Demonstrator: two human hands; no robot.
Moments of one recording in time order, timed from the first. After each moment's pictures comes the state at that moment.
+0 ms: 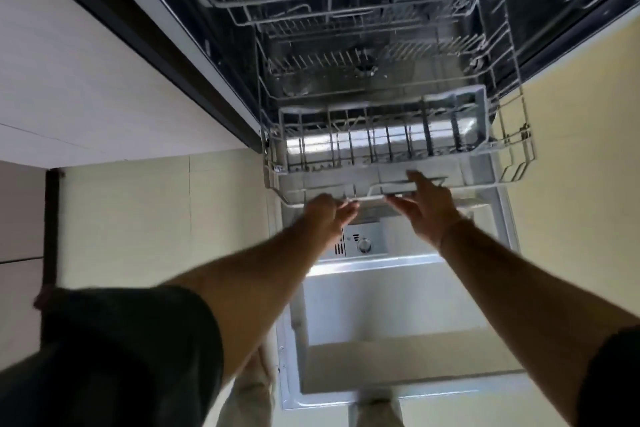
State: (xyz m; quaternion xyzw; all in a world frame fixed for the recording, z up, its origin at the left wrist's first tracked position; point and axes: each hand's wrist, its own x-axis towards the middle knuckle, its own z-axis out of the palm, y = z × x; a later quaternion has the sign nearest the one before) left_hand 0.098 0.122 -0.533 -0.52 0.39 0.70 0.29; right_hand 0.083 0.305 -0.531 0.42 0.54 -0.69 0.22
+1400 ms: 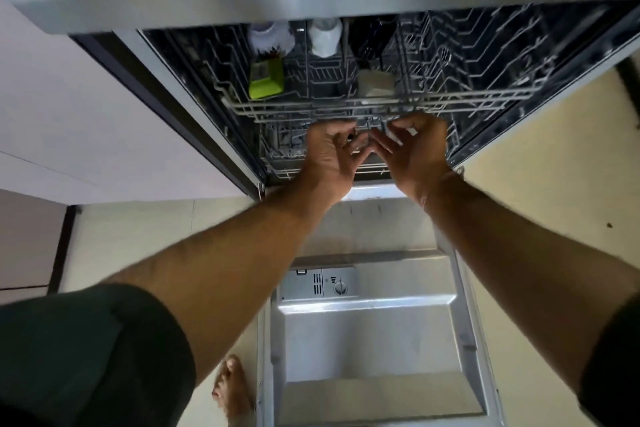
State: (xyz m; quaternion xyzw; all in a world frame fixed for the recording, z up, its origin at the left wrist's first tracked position) left_hand -0.023 0.162 -0.328 -0.28 0.34 0.89 0.15; right_hand -0.037 0.287 -0.320 0.27 0.41 -0.86 0.15
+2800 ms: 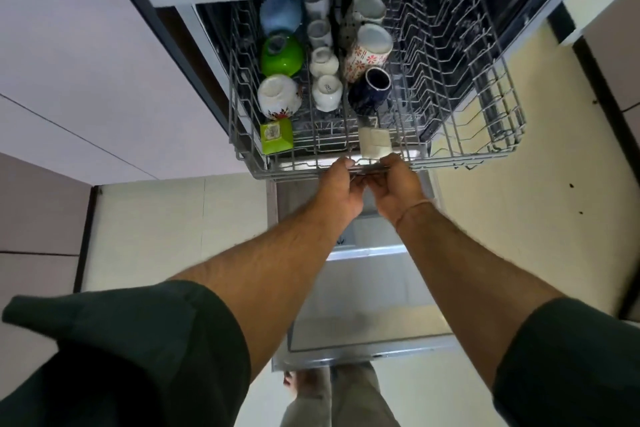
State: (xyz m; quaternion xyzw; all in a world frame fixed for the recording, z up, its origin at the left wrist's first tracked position) left_hand 0.131 0.192 -0.291 -0.44 0.31 0.82 0.17; right_hand 0.123 0.280 -0.317 0.41 0.44 -0.79 0.10
